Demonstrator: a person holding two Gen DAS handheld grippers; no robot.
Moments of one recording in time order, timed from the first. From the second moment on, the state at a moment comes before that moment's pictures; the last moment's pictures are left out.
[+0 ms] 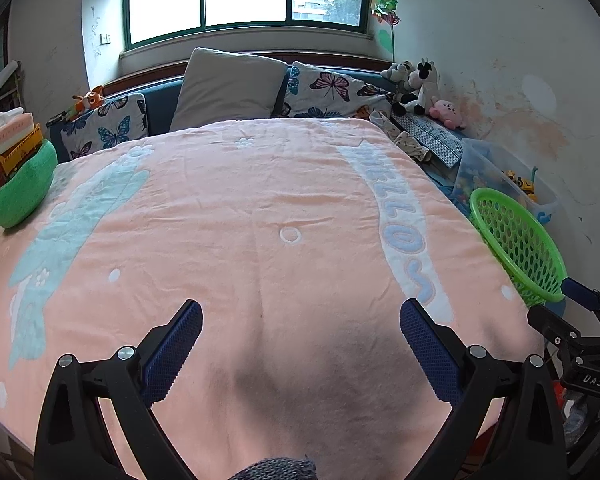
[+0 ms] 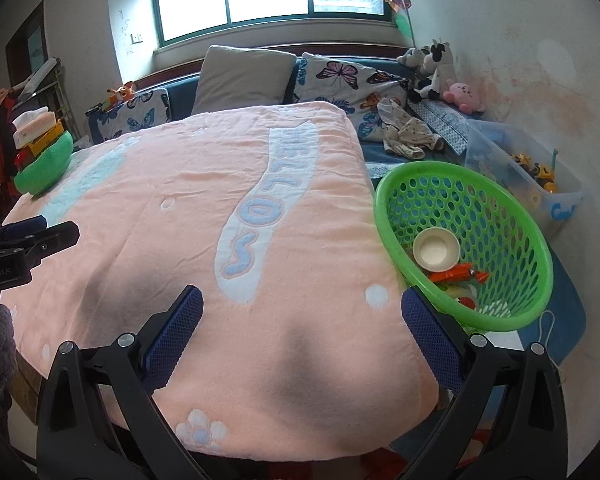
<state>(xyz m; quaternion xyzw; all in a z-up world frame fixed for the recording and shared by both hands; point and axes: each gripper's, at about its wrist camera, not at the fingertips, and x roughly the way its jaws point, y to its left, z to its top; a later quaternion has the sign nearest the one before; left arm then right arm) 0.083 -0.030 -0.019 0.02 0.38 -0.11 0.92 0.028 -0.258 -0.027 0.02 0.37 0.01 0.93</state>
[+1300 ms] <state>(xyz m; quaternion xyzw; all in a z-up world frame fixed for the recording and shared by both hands) 0.079 -0.030 -0.025 0.02 0.38 -0.10 0.92 0.027 -0.251 -0.029 0.03 0.37 0.02 0.93</state>
